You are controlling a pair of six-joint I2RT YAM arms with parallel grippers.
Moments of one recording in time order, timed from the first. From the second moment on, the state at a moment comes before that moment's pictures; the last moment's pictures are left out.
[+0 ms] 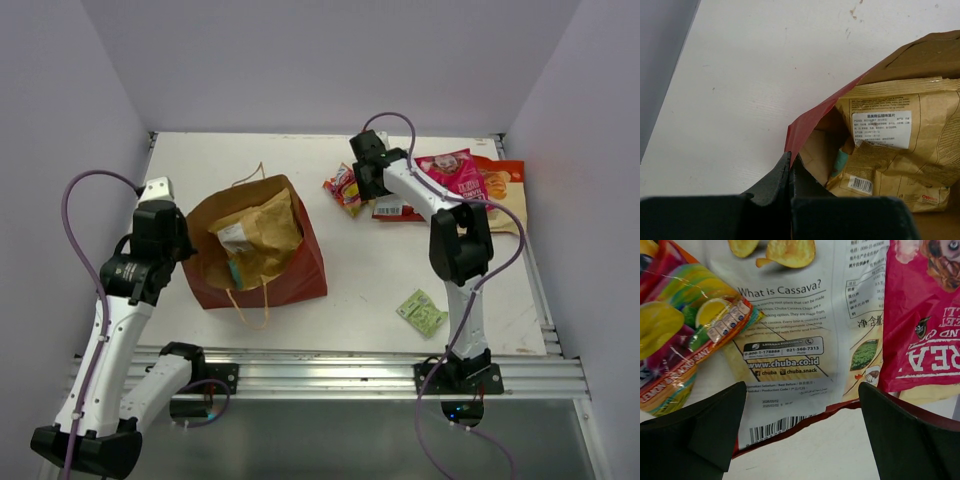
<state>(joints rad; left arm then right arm) -0.16 0.83 1.03 -0.87 -0.31 -0.33 0.44 2.13 1.84 -0.76 0.58 0.17</state>
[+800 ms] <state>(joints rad) -0.16 0.87 1.05 -0.88 -0.34 -0.32 0.40 1.99 1.74 -0.87 0.47 0.18</state>
